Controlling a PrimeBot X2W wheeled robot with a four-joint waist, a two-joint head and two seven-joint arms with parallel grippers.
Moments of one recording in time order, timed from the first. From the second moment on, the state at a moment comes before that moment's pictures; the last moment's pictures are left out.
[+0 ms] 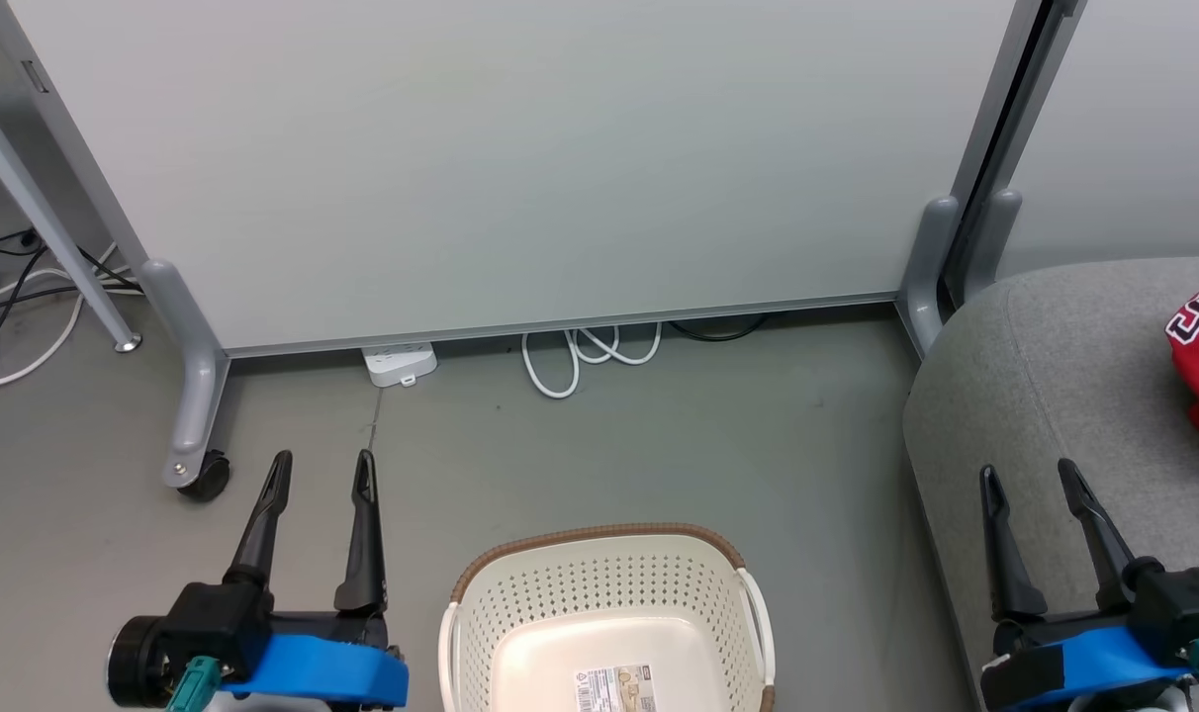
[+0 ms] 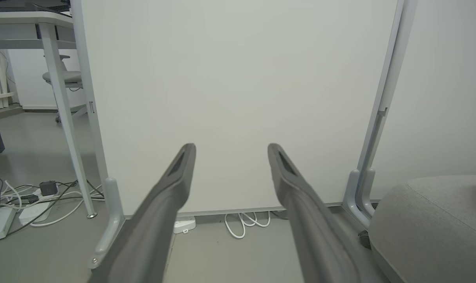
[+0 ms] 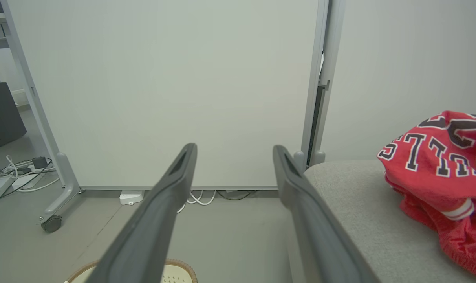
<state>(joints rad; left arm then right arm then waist) -0.11 0.08 -0.16 0.13 -0.20 0.07 -0.26 -0.03 -0.15 -0.04 0.18 0.10 0.13 -0.26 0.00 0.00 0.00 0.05</state>
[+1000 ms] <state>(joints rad) -0.04 0.05 -0.10 0.20 -0.18 0.03 -0.26 0.03 -0.12 -0.05 0.22 0.11 0.13 -0.26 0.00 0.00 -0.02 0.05</state>
